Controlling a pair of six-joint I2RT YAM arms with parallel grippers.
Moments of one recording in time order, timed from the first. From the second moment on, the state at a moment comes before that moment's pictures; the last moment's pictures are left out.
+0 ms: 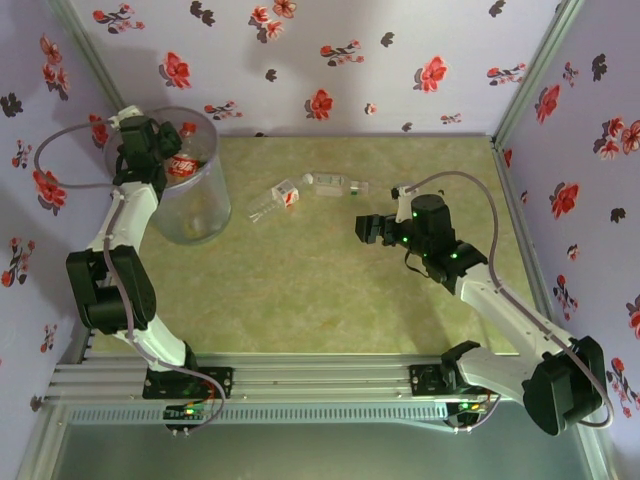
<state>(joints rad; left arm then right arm) 0.07 1.66 1.38 -0.09 -0.24 -0.32 0.47 1.09 0.79 -0.20 -0.13 0.32</state>
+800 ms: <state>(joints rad) 0.05 1.46 1.60 -0.44 -0.24 -0.25 0.34 1.57 1.12 -0.34 -0.12 0.03</state>
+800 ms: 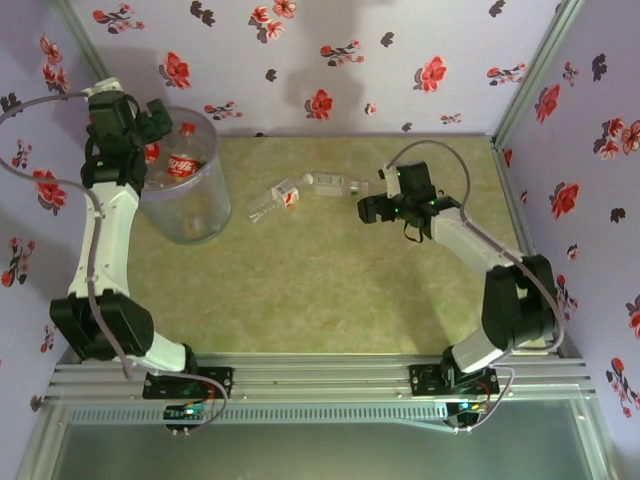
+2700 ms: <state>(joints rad) -0.31 1.03 0.95 -0.45 0.14 -0.76 0.35 2.38 1.94 -0.75 -0.32 -0.67</state>
